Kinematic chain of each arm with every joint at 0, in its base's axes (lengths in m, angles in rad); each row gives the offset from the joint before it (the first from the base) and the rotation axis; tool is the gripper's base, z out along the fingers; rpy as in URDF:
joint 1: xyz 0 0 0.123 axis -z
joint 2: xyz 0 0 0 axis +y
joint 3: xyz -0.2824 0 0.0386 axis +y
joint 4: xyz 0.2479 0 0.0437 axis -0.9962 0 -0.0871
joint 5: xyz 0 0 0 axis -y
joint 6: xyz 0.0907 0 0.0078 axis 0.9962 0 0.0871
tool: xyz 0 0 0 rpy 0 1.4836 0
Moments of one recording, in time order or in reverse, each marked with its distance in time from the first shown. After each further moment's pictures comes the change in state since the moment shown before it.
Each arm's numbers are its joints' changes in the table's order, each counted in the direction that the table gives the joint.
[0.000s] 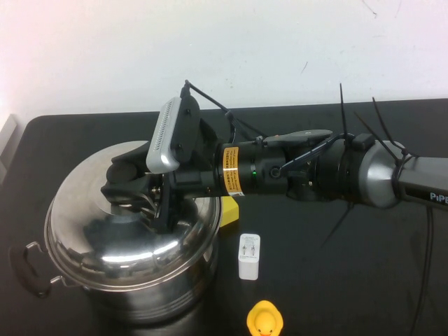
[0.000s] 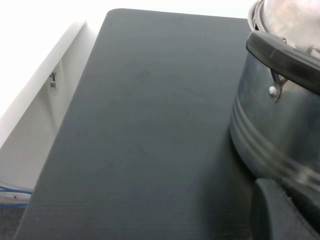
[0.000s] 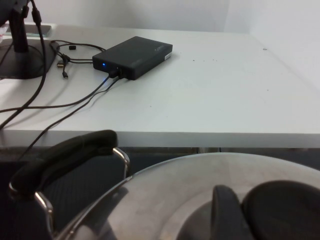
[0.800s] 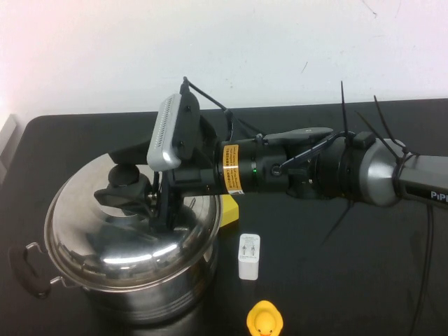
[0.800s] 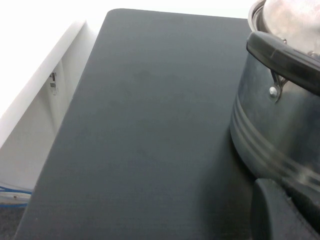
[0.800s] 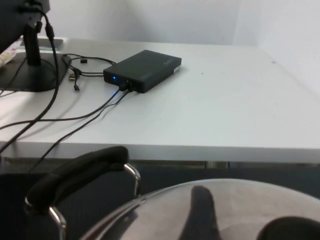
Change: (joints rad) right arm 0.000 0.000 -0.009 -0.002 0.041 0.001; left arm 0.000 0.000 0.000 0.000 0.000 0.000
